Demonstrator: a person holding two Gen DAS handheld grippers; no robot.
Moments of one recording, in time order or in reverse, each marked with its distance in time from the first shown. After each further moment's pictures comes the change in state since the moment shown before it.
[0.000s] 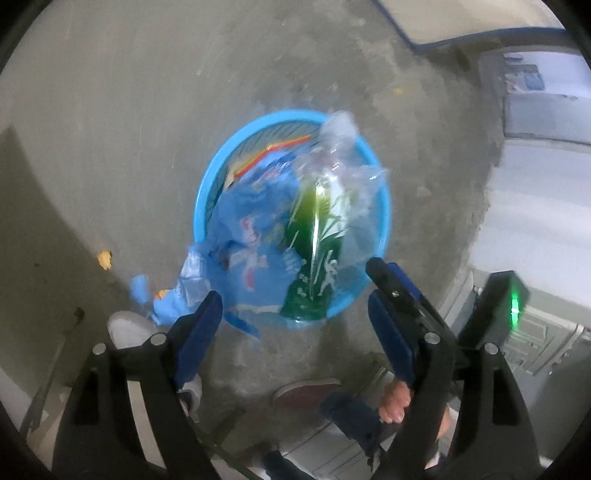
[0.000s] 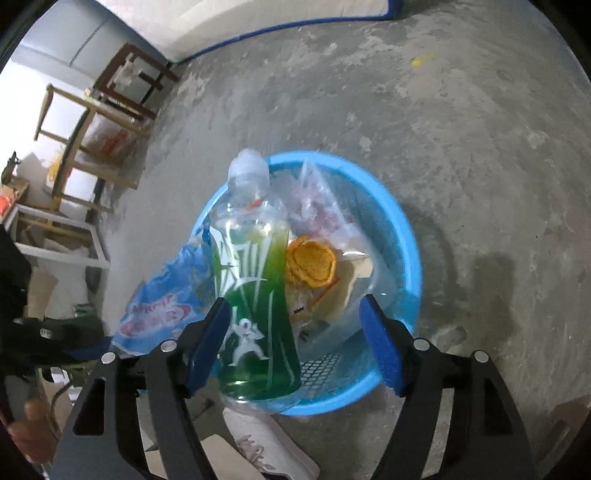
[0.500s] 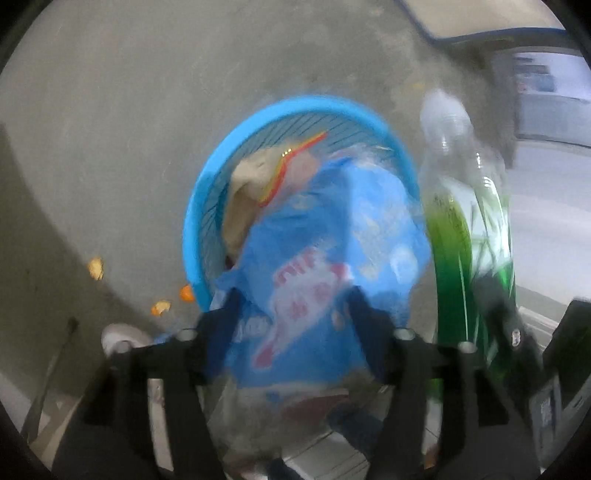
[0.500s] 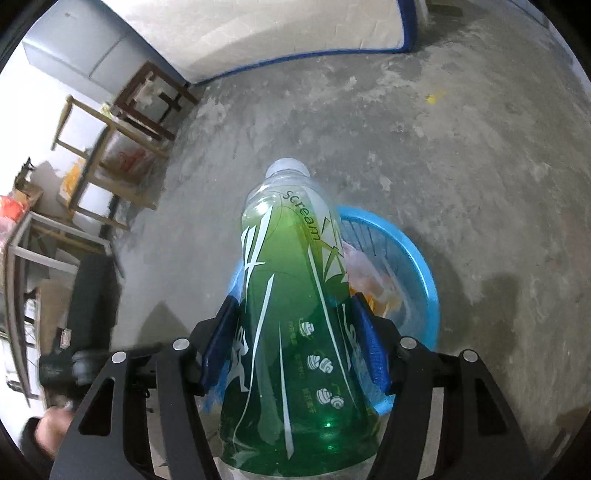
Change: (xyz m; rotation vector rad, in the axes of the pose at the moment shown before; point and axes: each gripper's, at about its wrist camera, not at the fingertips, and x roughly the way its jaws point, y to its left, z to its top) left arm 0.073 0.026 0.017 -0.052 0.065 0.047; right arm -0.016 0.037 0.022 -0.033 -0.066 0.016
